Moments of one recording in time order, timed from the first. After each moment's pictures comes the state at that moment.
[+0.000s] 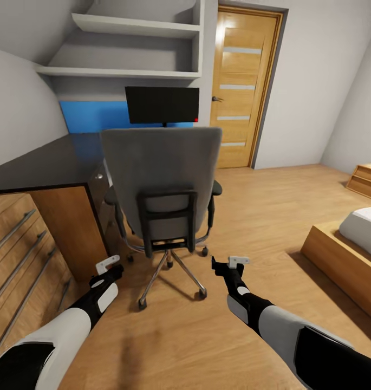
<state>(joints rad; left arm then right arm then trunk) -0.85 0.03 -0.03 -0.28 0.44 -0.11 0.33 -0.91 0.06 1.15 -0.16 -1.14 -0.47 -0.18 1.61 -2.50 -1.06</state>
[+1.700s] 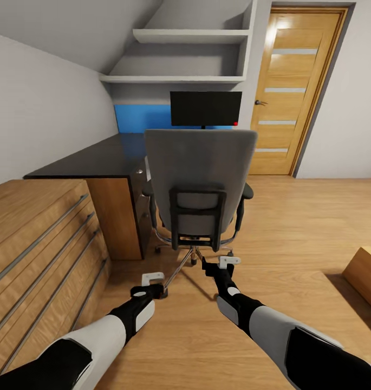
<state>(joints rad) -0.85 -0.17 -0.35 -0.15 0.41 0.00 0.32 -0.91 0.12 1.15 -0.16 -1.13 -0.47 -0.19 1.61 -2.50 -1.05</state>
